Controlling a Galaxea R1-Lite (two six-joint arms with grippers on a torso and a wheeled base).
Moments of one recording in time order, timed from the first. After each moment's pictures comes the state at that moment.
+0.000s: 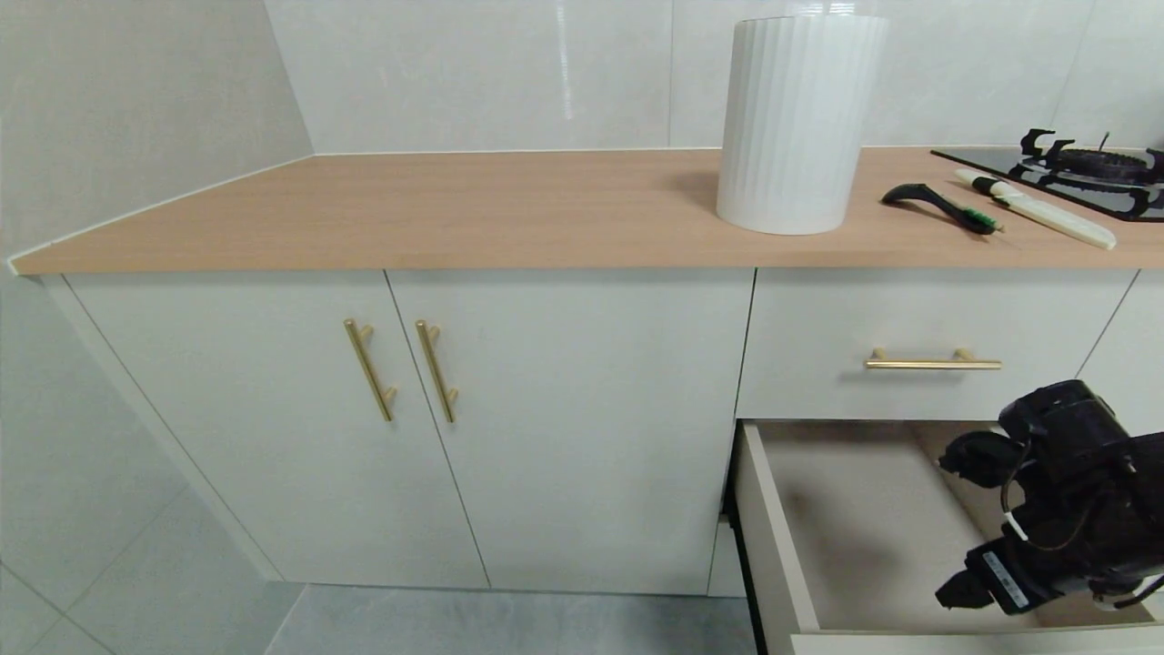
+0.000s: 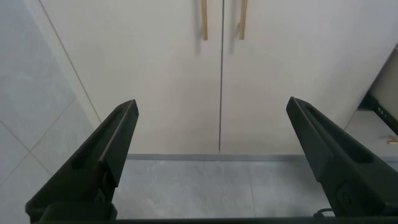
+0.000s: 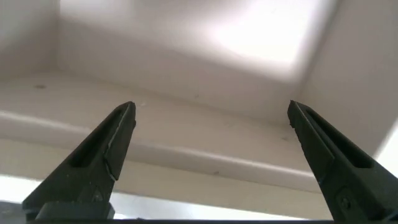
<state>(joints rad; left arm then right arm) 0.01 0.00 0.00 -0.01 -0.01 0.03 0.16 1.67 -0.71 0.20 -0.12 -0.15</state>
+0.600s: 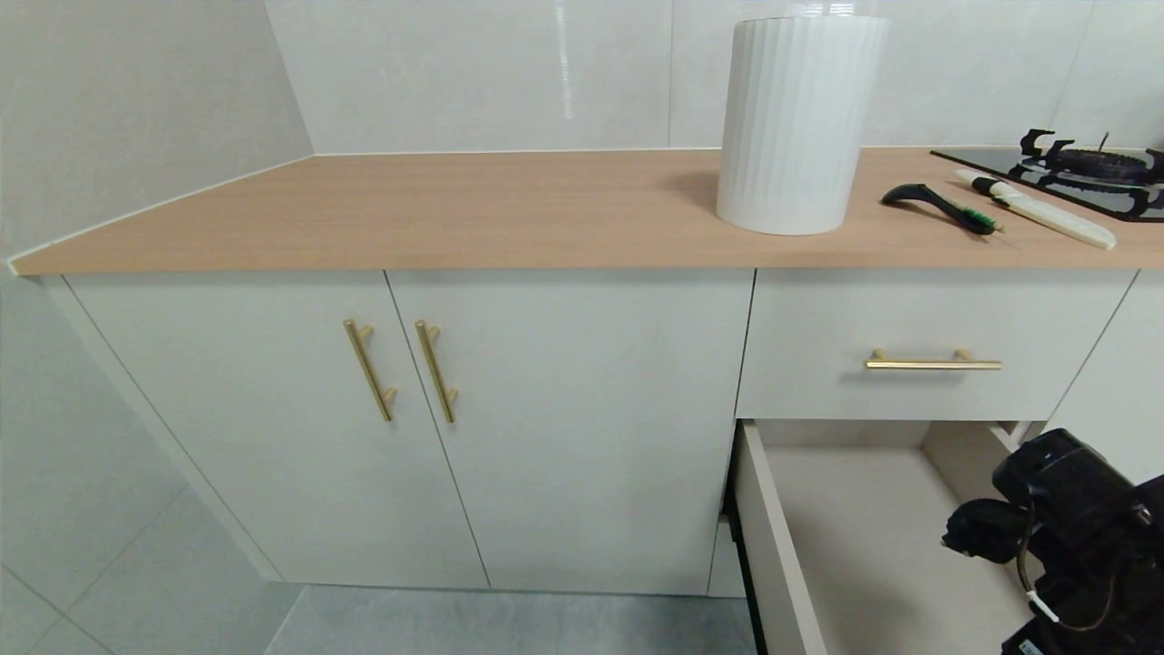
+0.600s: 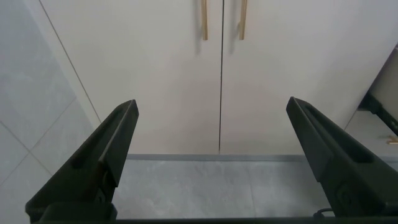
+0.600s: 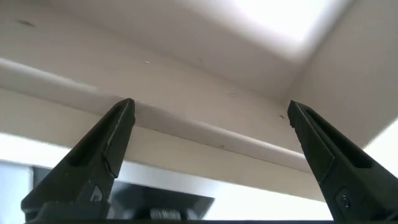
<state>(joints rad) 0.01 0.00 0.00 -0.01 -0.01 0.03 0.29 1.60 -0.65 0.44 -0.19 -0.17</state>
